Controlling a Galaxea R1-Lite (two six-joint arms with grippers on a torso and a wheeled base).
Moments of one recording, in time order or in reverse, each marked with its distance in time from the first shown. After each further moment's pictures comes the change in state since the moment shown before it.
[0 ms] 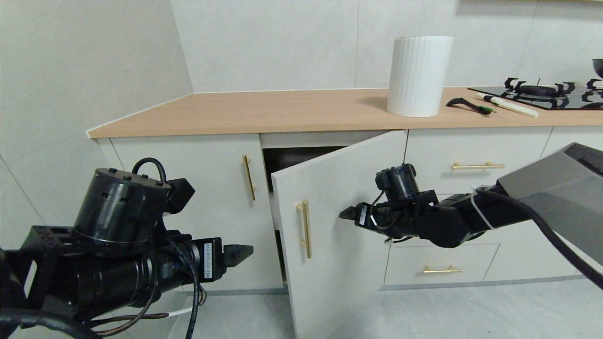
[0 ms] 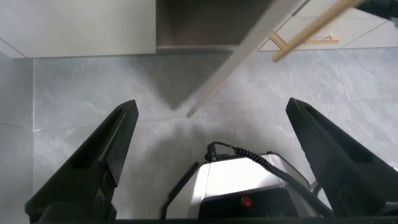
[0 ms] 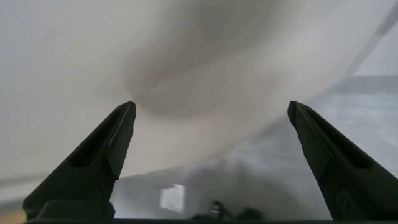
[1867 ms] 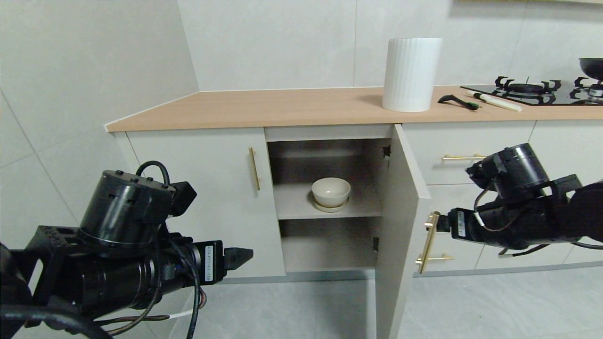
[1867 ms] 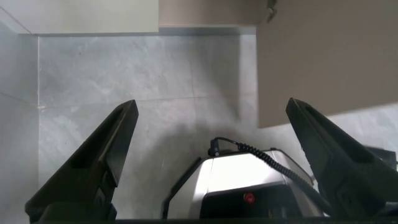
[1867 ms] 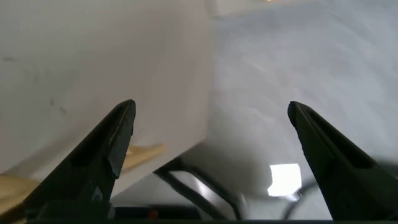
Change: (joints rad) left arm 0.003 0.013 -0.005 0.024 0.002 -0.006; right arm -0.181 -0.475 0.332 0.346 -0.086 -0.238
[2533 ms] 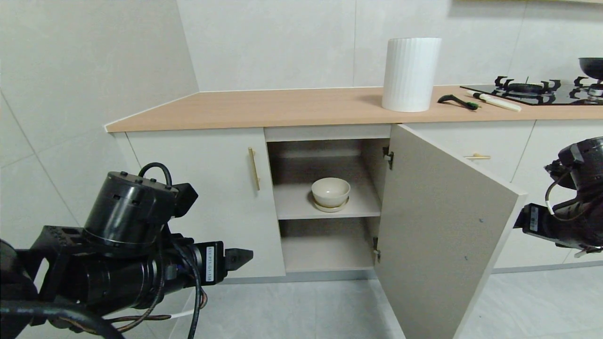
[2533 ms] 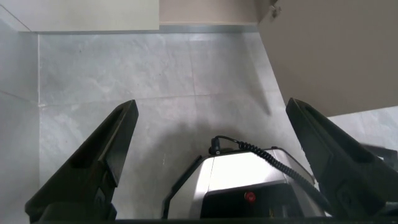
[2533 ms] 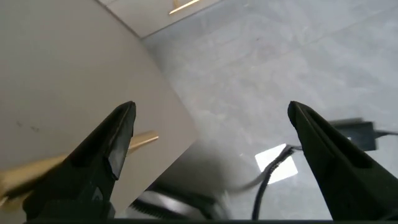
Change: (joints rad) left arm 0.001 0.009 0.001 0.000 -0.001 0.000; right arm -0.335 -0.096 0.013 0.148 -0.050 -0.051
